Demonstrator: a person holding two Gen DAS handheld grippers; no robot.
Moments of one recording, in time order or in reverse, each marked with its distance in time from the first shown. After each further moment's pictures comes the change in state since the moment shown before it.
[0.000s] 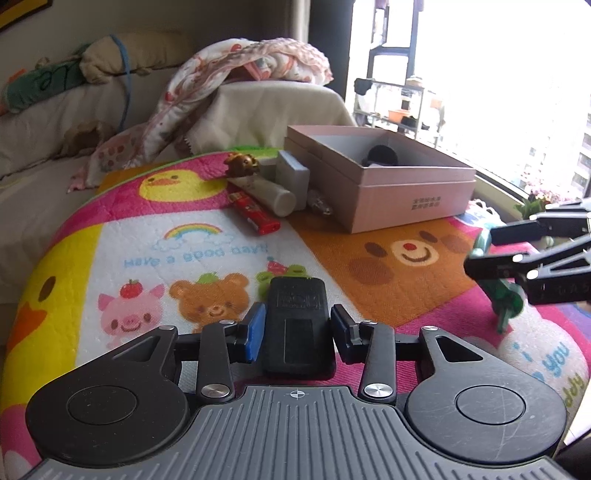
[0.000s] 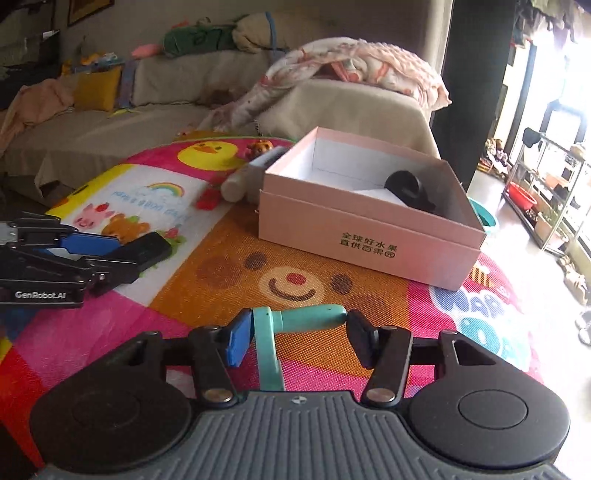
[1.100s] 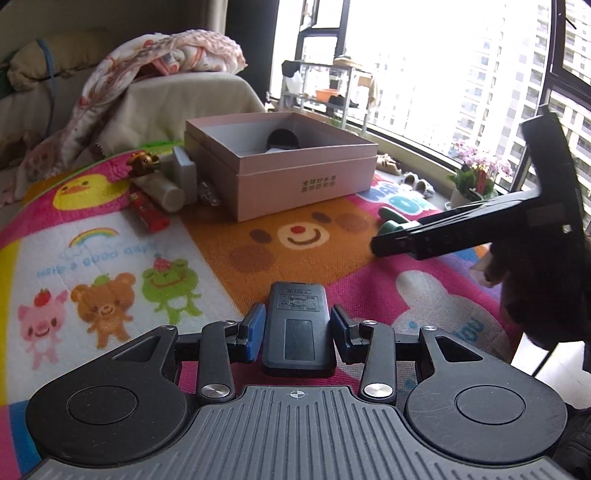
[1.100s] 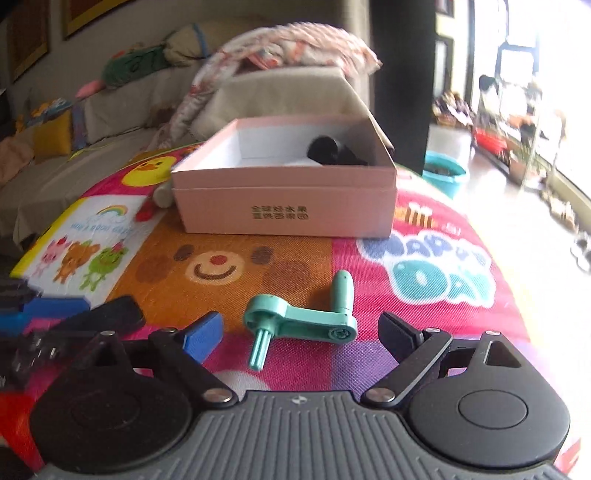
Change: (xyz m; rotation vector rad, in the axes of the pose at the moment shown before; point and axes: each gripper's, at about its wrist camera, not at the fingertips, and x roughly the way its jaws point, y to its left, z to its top) left arm -0.007 -0.050 0.001 0.088 0.056 -0.202; right arm 0.014 -0.069 -0.024 0.290 0.055 -0.019
